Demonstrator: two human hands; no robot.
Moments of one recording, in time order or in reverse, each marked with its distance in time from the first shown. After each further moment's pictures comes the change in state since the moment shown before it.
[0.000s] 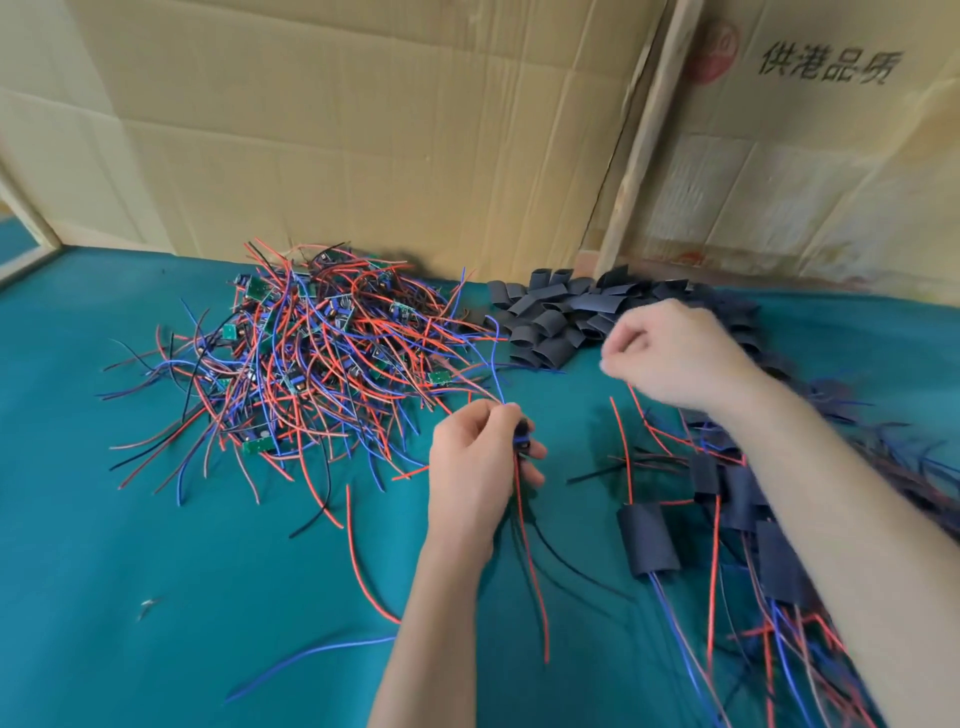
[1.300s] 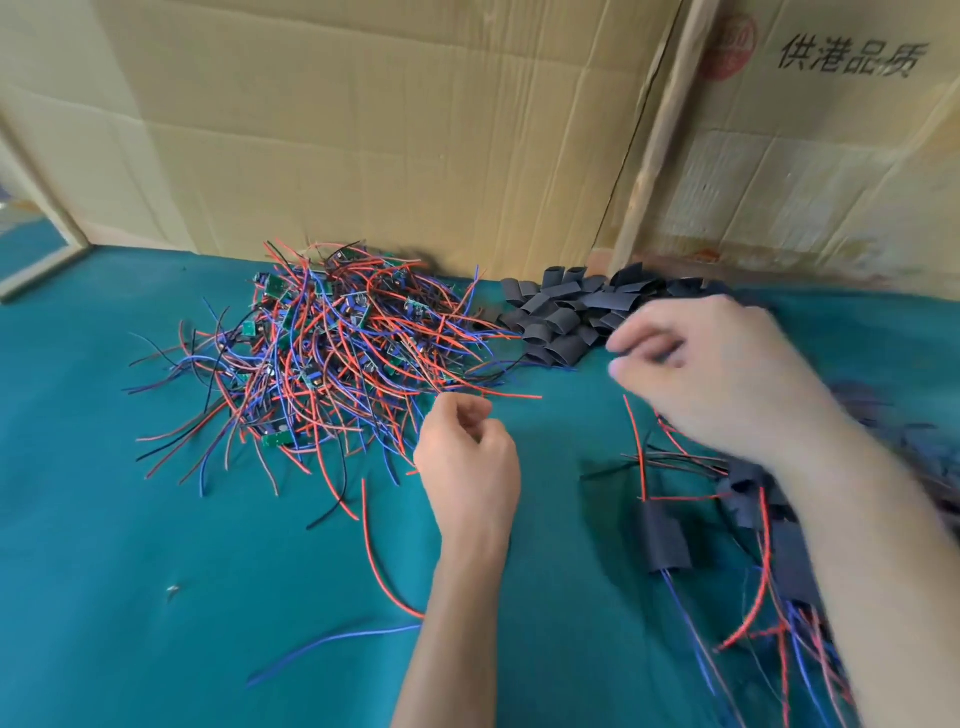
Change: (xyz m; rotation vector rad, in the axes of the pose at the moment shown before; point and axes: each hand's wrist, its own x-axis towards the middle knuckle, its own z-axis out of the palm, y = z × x) left_hand 0.005 -0.010 -0.006 0.359 0.432 0.238; right_hand -0.060 -0.025 -0.018 0.030 0.174 -0.173
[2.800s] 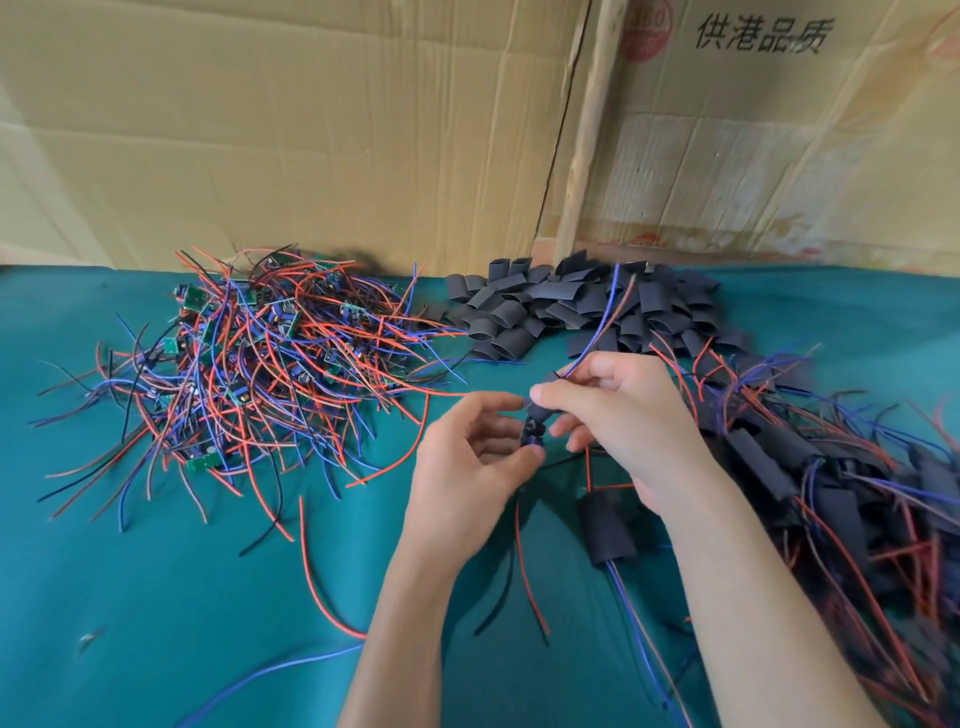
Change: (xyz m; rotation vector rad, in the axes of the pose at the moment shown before) left_hand -0.011 -0.003 0.012 -0.246 -0.629 0.095; right_hand -0.015 0.024 0.053 0.861 -0.038 0.415
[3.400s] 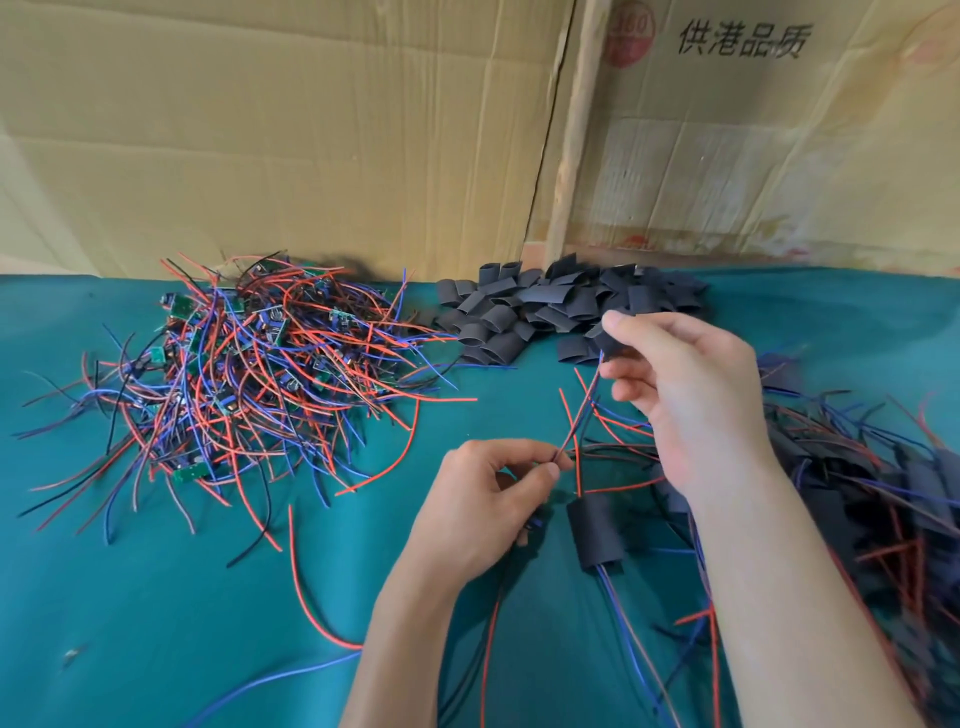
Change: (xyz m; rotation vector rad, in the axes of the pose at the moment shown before) left_hand -0.004 -0.006 0.006 0.257 -0.256 -0.025; right_hand -0.001 -0.022 -0.028 0.423 0.255 -0.094
